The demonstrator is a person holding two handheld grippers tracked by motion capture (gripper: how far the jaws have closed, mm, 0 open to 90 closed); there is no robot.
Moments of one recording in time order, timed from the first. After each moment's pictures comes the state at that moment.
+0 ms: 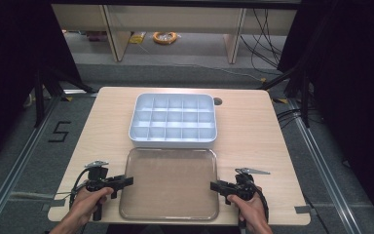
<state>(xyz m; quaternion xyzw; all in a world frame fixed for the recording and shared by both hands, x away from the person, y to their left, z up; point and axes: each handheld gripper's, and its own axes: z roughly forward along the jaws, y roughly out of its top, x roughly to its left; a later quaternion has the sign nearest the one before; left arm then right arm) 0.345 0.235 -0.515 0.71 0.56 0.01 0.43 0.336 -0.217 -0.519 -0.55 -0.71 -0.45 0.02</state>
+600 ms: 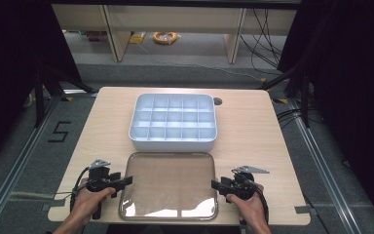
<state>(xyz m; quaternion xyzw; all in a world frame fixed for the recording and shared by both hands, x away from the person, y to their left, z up) 0.344 0.234 -0.510 0.73 0.55 0.09 0.40 0.334 -0.212 -0.507 -0.55 -0.72 -0.43 -0.03</state>
